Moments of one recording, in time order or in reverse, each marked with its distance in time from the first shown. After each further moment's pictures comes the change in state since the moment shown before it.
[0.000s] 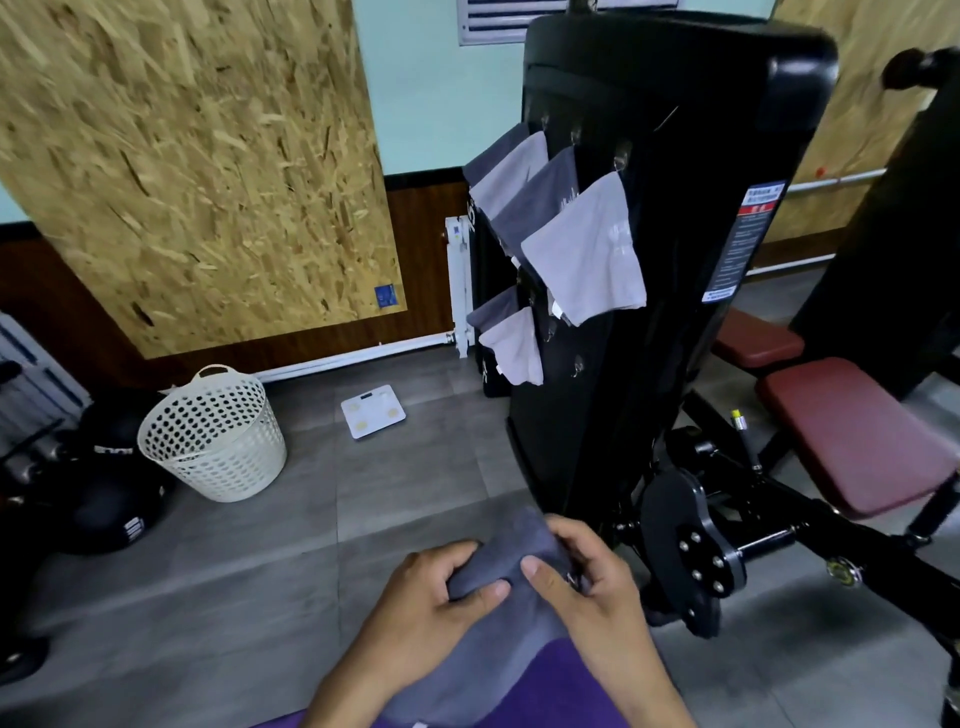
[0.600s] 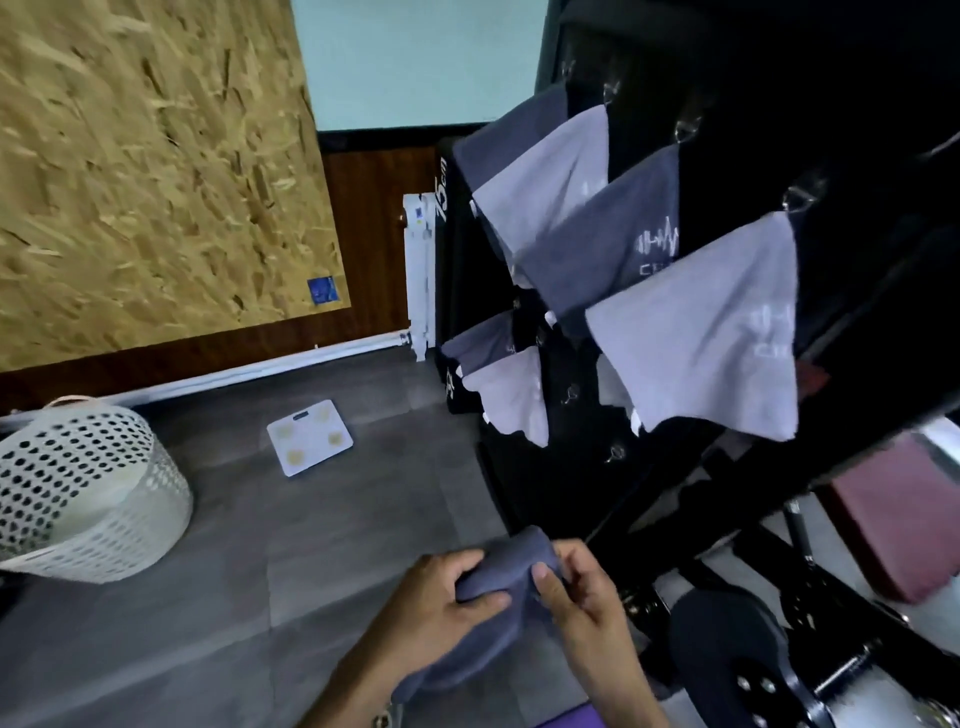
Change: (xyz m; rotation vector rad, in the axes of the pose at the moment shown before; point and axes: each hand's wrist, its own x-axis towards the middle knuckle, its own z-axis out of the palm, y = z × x) left_hand 0.372 -0.161 -0.088 -0.012 -0.173 -0.028; right_hand 0.349 0.110 0.059 -0.036 0.134 0.175
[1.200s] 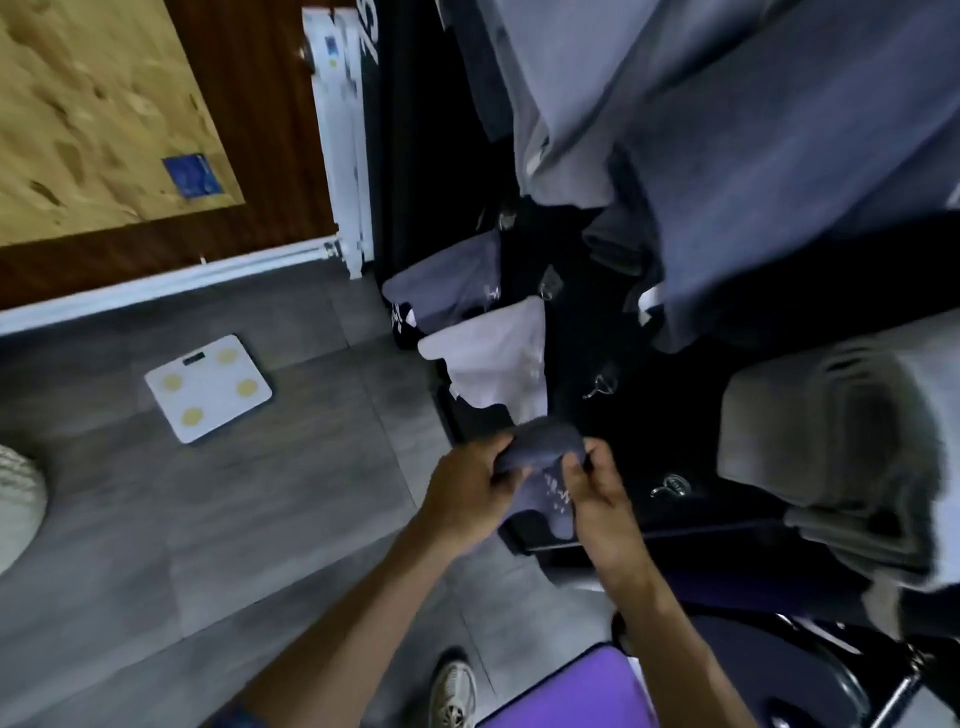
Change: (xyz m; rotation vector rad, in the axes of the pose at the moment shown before) left_hand 0.314 -0.112 0.037 0.047 -0.053 0.074; right_hand 0.283 0.128 -0.029 -0.081 0.236 0.211
